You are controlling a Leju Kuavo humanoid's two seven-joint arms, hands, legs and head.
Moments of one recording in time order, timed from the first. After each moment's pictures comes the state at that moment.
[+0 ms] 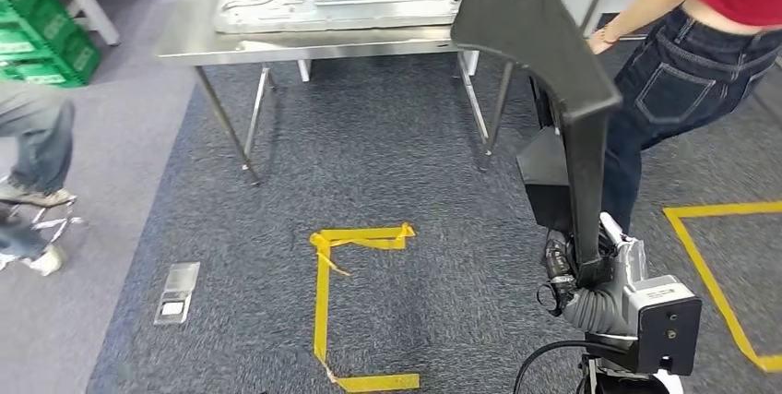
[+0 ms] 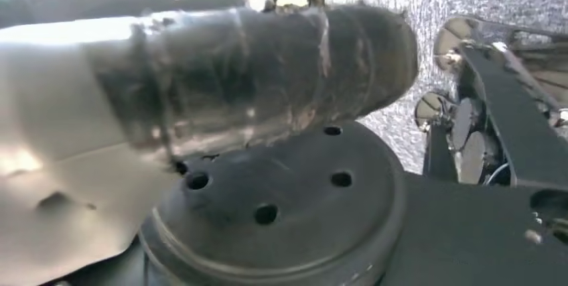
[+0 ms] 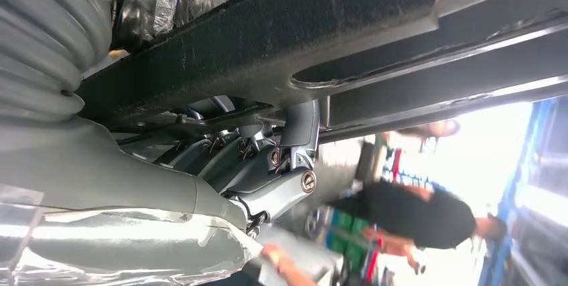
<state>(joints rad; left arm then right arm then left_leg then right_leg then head) -0.10 0.09 0.50 -0.22 -0.18 -0.05 -0.39 -0.05 -0.19 0.41 -1.99 0.07 -0.31 0.07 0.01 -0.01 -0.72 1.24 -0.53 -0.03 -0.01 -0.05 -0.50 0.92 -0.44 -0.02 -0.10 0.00</state>
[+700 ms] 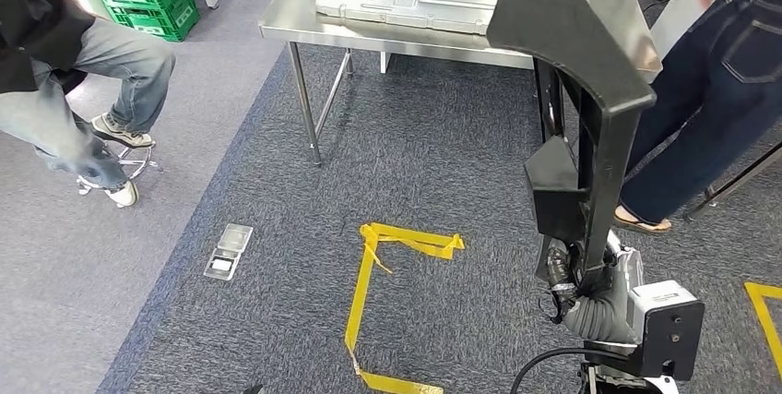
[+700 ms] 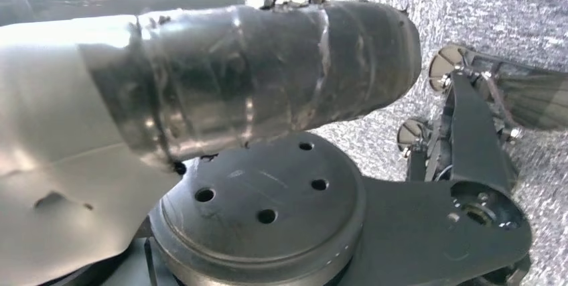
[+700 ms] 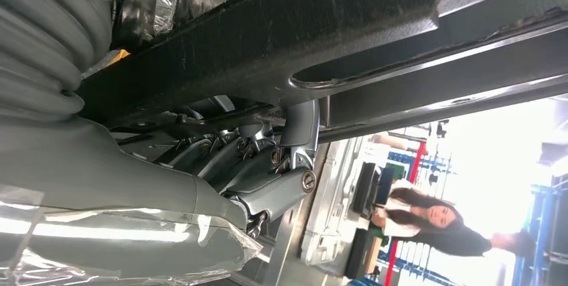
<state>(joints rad) -0.11 0.10 0.50 -0.22 -0.18 -0.03 -0.37 -0.03 -0.19 0.40 -1.96 0.01 -0.30 0.05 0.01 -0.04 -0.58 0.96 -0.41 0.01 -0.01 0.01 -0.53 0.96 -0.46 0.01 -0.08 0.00</state>
